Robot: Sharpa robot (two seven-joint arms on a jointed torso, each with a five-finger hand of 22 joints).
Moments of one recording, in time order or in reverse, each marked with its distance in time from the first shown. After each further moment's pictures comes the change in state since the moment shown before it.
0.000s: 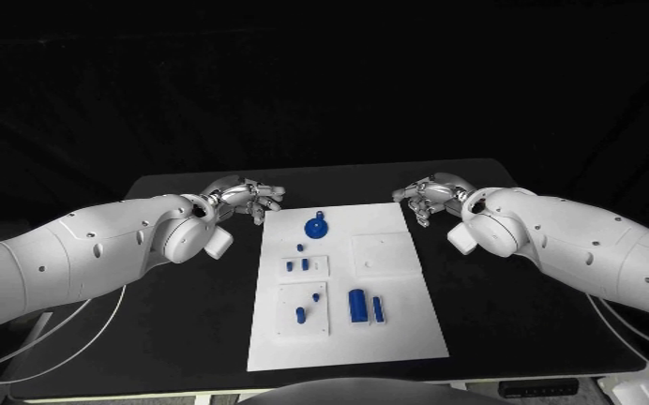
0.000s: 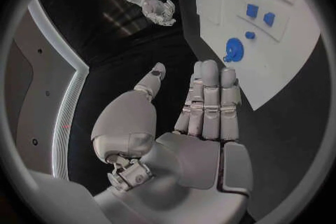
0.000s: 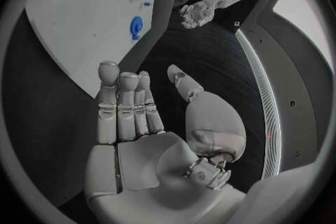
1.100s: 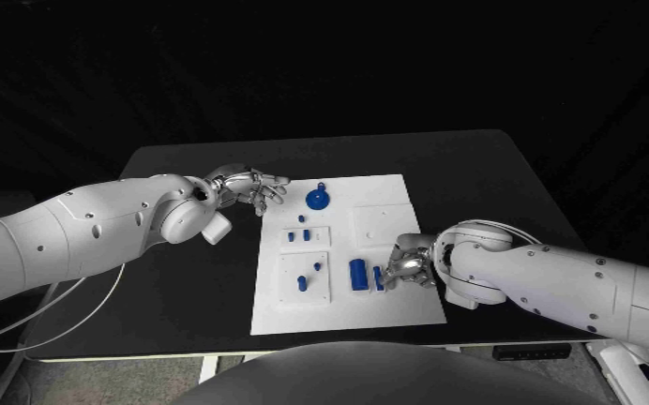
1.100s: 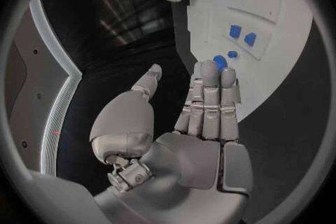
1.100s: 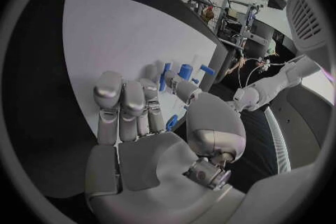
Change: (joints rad) left arm -0.026 -0.013 -0.005 0.026 -0.062 0.089 -0.072; left_hand -0.030 -0.030 -0.004 0.046 0.000 0.000 0.000 -0.008 0.001 -0.004 -0.003 -0.008 -0.002 0.000 0.000 0.004 -0.001 0.000 -0.004 0.003 0.004 -0.006; right arm -0.114 -0.088 -0.086 0.423 -0.606 0.135 -0.448; right_hand -0.027 -0.039 0.177 0.070 -0.113 0.152 -0.066 0.054 0.008 0.139 -0.056 0.168 0.145 0.119 -0.048 0.293 0.150 0.017 0.166 -0.051 0.262 0.160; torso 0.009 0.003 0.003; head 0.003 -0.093
